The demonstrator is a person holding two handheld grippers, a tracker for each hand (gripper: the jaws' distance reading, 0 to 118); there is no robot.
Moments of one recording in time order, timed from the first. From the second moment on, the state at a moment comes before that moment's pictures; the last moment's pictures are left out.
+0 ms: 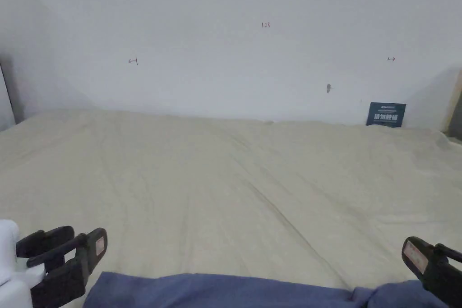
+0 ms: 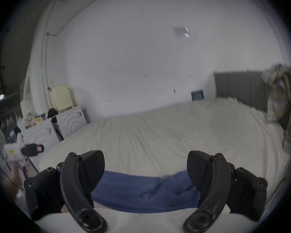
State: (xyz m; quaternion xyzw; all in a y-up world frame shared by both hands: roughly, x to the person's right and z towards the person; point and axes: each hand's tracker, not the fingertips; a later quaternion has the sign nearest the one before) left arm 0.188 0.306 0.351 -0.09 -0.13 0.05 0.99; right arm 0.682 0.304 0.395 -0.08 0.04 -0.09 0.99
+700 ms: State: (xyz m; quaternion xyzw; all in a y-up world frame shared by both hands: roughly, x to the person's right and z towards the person) left arm 0.200 0.316 0.363 0.01 -0.10 -0.01 0.99; right arm 0.626 0.306 0.398 0.02 -0.03 -0.01 1.00
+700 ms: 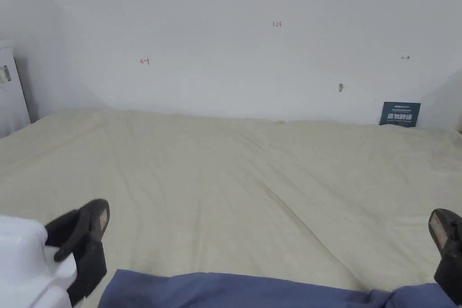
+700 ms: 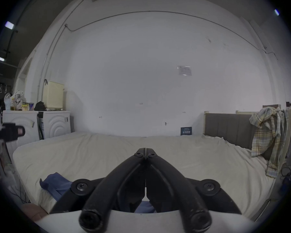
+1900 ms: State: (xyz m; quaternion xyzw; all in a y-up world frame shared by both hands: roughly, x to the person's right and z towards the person) left arm 0.103 0.143 0.153 -0.47 -0.23 0.23 0.82; right arm 0.604 0.258 0.344 -0.16 0.03 -0.05 0.99
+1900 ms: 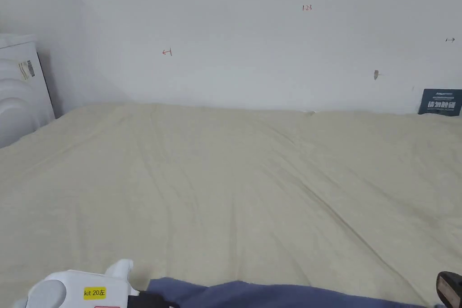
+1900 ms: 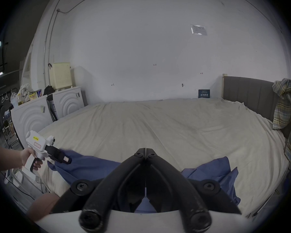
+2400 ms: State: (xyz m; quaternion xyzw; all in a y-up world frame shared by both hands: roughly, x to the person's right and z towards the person) left arm 0.092 0.235 0.178 -0.52 -0.02 -0.03 0.86; right arm 0.609 0.254 0.353 -0.15 0.07 -0.07 0.98
